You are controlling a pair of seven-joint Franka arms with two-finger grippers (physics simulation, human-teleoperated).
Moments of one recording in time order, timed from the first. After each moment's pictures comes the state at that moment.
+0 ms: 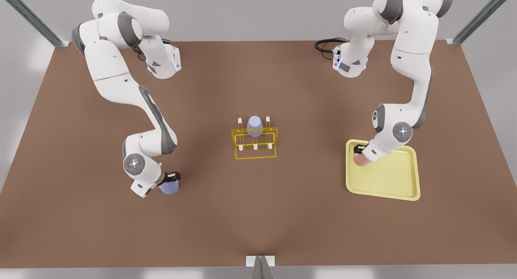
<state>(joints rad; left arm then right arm) -0.08 0.38 0.05 -2.20 -0.03 2.50 0.07 0.04 0.67 0.16 -1.68 -0.15 2.31 0.07</state>
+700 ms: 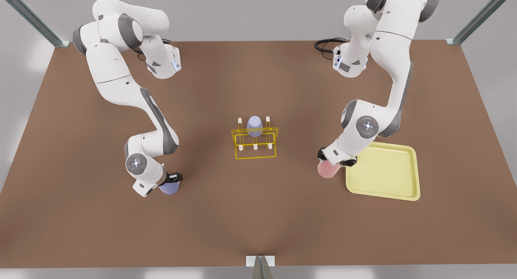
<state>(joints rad) -0.27 0.38 -0.12 -1.84 -0.03 2.30 -0.08 0.04 0.69 0.16 -1.69 -0.15 2.36 0.12</state>
